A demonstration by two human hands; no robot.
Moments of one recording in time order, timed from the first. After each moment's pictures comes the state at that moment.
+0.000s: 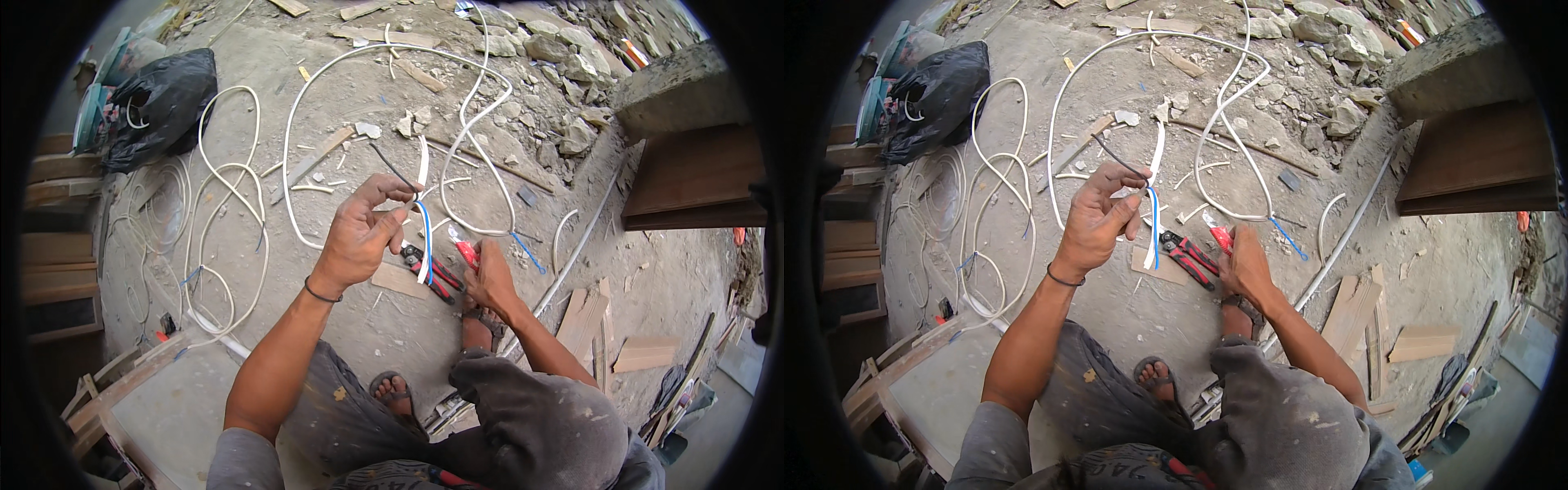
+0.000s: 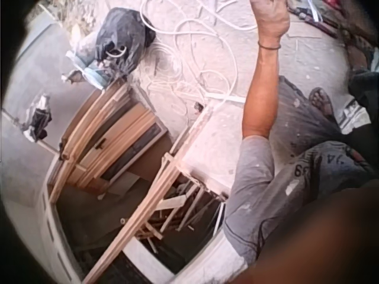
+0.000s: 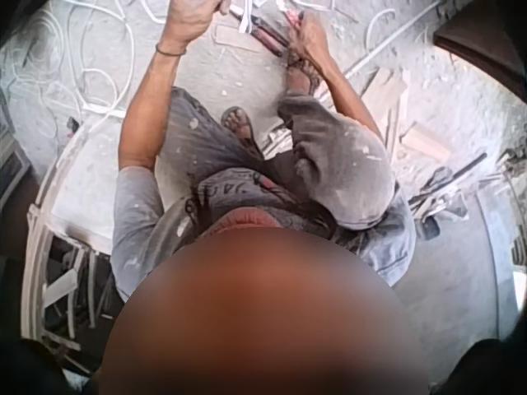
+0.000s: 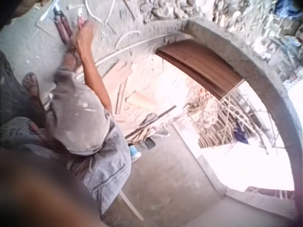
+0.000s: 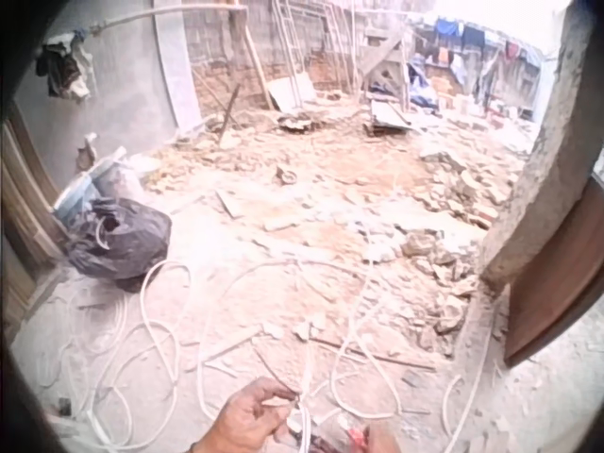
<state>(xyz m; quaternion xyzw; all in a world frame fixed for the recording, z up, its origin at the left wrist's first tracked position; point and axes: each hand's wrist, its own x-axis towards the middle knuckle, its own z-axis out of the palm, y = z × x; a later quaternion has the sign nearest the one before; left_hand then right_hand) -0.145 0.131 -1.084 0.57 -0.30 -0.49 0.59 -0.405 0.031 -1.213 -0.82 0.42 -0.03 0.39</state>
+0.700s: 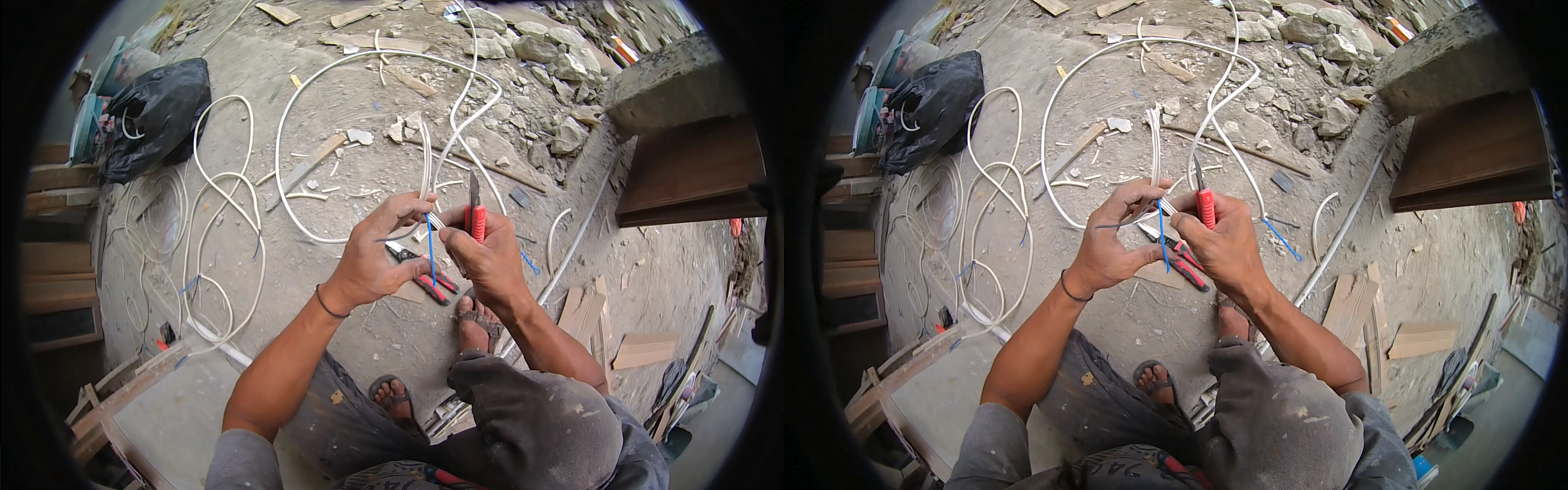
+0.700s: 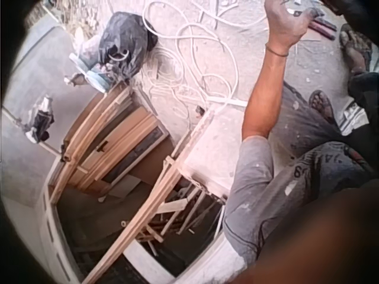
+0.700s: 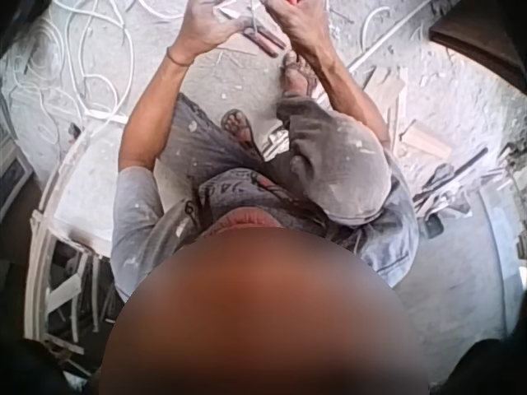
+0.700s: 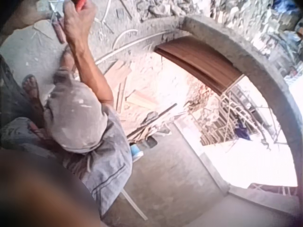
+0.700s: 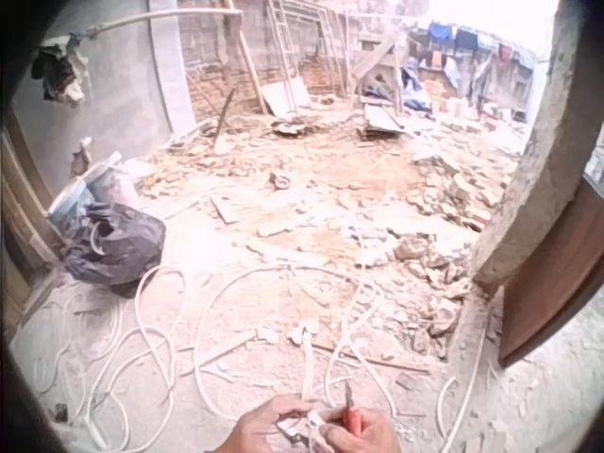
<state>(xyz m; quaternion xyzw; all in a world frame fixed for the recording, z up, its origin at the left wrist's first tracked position) -0.168 0.123 -1.092 0.58 -0.50 -0.32 0.57 -0.330 0.008 -1.055 -0.54 0.39 -0.13 0.73</state>
